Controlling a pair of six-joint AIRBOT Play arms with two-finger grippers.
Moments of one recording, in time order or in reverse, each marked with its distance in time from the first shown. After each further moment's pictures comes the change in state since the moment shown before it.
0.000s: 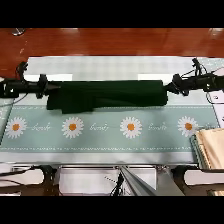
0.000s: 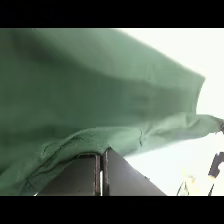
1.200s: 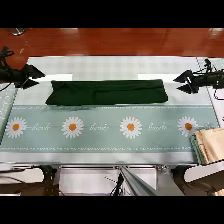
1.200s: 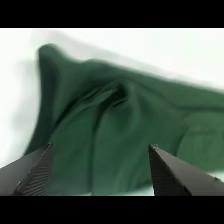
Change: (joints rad) left arm 0.069 0.052 0.154 0.248 0.049 0.005; right arm -0.165 -0.209 0.200 -0.021 0.065 0.012
